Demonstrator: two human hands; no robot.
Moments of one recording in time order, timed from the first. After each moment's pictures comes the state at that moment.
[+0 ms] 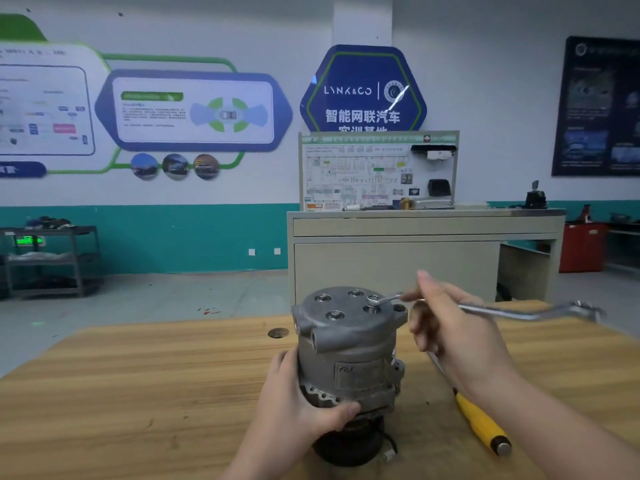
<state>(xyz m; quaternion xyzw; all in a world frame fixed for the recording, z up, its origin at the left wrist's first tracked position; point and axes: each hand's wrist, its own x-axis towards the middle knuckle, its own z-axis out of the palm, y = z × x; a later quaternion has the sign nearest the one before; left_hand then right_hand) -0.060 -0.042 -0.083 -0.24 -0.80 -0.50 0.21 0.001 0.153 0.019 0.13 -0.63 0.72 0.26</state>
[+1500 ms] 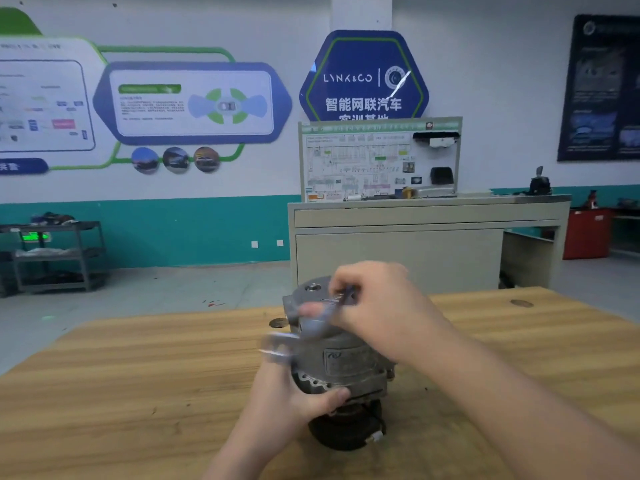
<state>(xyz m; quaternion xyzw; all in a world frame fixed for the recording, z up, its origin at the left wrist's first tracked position) -0.060 -0.050 -0.083 -0.25 -0.81 -0.50 0.21 -0.001 0.104 0.046 0.21 -0.89 0.28 0.30</state>
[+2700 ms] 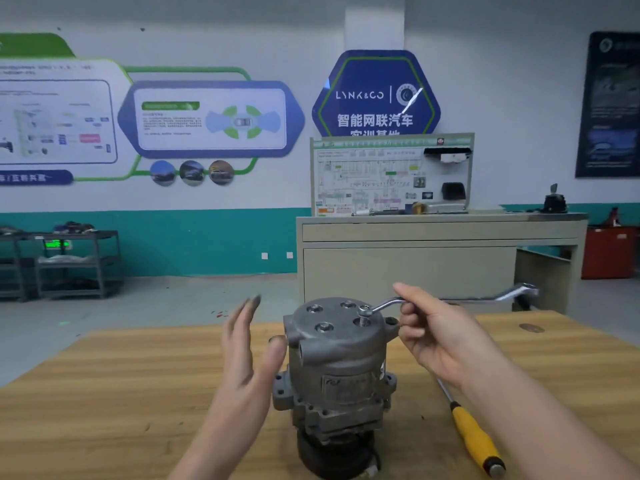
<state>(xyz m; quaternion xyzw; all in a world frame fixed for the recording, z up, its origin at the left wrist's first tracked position) -0.026 -0.055 -0.028 -0.21 -0.78 -0.54 0.25 -0.036 0.171 0.032 -0.02 -0.45 0.89 0.07</state>
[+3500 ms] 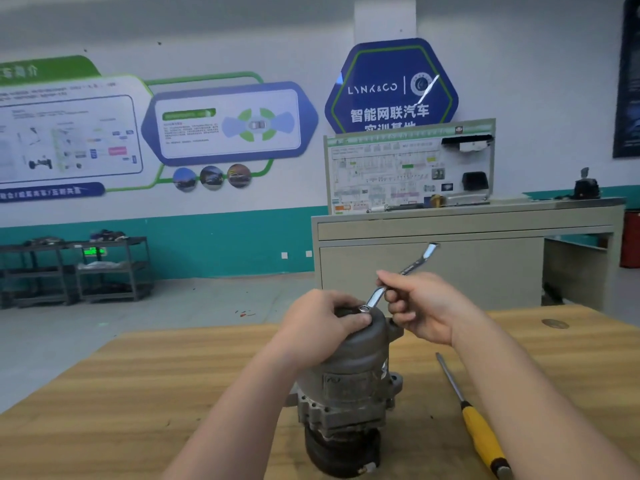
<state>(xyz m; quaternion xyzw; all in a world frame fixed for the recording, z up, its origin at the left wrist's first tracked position) -0.056 0.014 0.043 -0.21 -0.90 -0.36 0.13 -0.079 0.187 0.052 0.04 -0.60 0.80 -0.03</state>
